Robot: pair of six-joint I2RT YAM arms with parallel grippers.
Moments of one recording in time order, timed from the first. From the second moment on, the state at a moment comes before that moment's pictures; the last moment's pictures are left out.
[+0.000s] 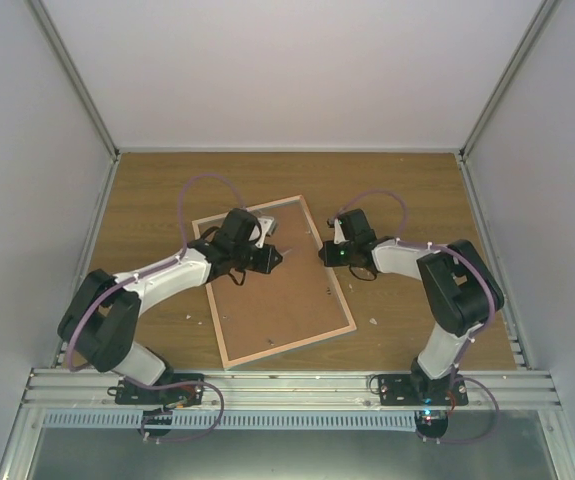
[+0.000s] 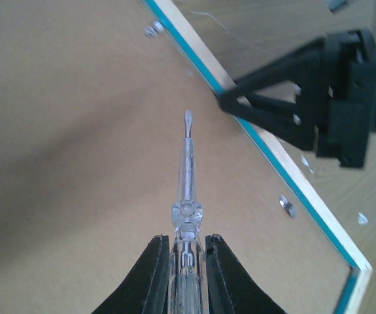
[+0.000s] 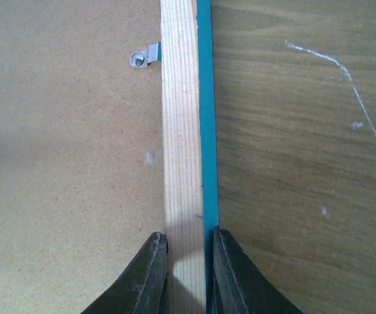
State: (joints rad) left arm -0.60 1.50 0.89 -0.22 0.29 -0.38; right arm 0.45 1.76 0.88 -0.06 -0.20 0.34
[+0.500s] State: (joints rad) left arm -0.52 1.77 1.10 -0.15 0.30 -0.38; right arm 0.46 1.75 0.85 -0.03 -0.20 0.34
